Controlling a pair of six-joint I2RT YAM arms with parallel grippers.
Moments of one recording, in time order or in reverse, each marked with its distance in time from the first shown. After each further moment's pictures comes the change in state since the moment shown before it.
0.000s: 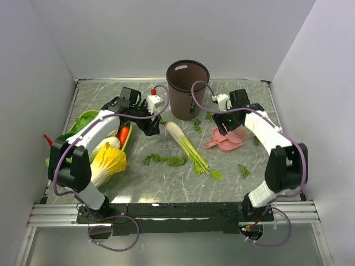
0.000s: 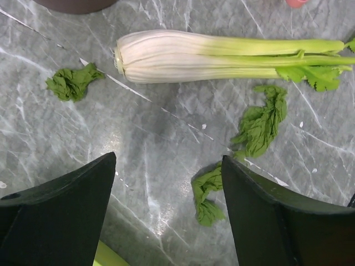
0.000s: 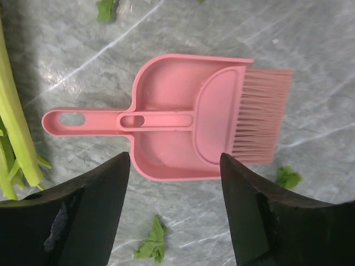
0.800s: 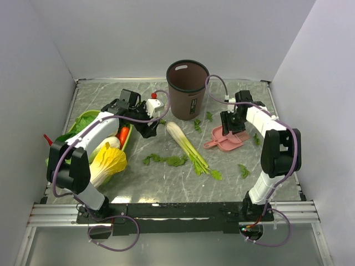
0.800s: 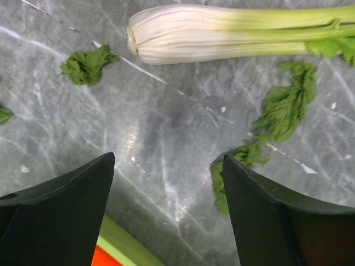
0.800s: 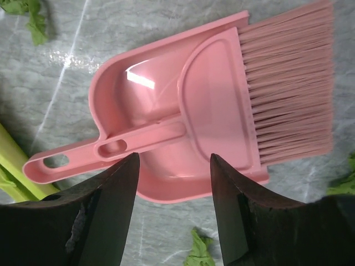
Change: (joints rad) left arm -0.001 -0.019 -0.034 -0.015 -0.067 0.090; right arm -0.119 0.212 0.056 -0.021 -0.055 0.311
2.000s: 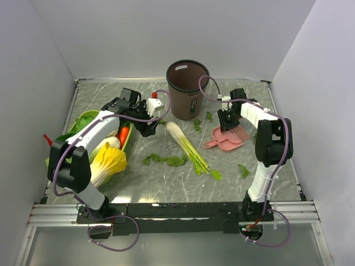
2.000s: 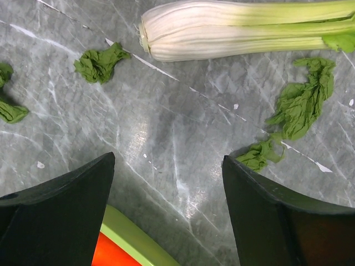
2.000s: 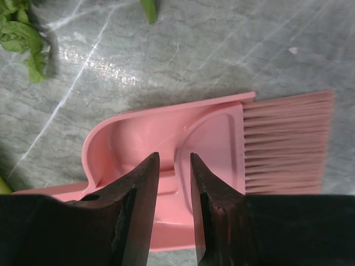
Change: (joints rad) left arm 0.000 0.013 0.025 -0.014 -0.044 0.042; right arm 0.013 0.158 0.101 0.065 -0.045 -0.130
